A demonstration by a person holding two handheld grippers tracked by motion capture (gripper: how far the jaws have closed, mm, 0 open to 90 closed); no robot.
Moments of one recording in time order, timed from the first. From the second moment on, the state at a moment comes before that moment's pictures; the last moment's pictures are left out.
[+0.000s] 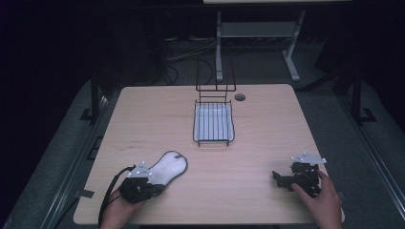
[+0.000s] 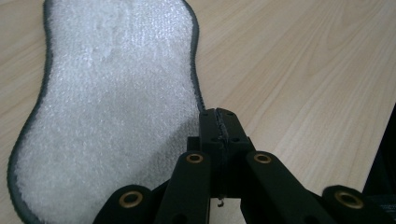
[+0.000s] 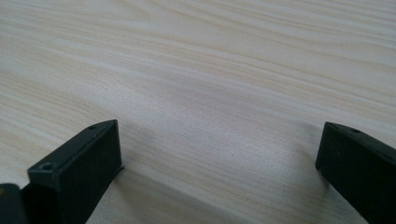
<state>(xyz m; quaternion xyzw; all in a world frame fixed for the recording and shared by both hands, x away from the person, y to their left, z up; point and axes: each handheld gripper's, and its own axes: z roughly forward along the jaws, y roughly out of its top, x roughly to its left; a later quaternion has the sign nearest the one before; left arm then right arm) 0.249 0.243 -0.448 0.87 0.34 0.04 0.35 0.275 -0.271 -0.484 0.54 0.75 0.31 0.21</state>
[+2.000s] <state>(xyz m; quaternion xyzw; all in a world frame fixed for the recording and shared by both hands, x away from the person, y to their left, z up) 0.286 0.281 -0.421 0.85 0.35 0.08 0.39 0.276 -0.270 -0.484 0.54 0.75 0.31 0.21</state>
